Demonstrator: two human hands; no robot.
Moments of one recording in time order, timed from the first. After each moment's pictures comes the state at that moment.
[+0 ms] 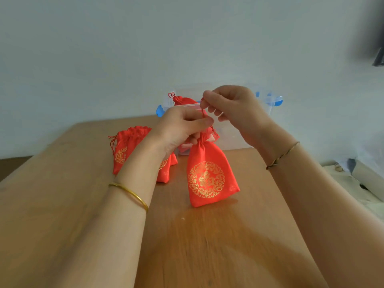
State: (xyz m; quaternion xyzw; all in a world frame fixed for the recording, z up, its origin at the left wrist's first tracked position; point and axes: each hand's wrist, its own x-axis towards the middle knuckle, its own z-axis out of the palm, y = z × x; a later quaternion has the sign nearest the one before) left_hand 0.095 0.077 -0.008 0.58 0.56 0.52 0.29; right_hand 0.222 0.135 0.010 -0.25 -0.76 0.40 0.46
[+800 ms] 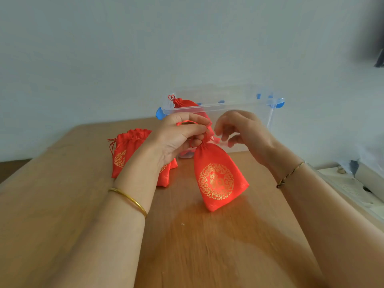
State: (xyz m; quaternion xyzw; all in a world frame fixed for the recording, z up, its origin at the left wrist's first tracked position) left_hand 0.093 0.082 -0.015 0.50 0.51 0.58 0.39; right_hand 0.242 0.148 -0.023 -0.27 -0.75 0.47 0.39
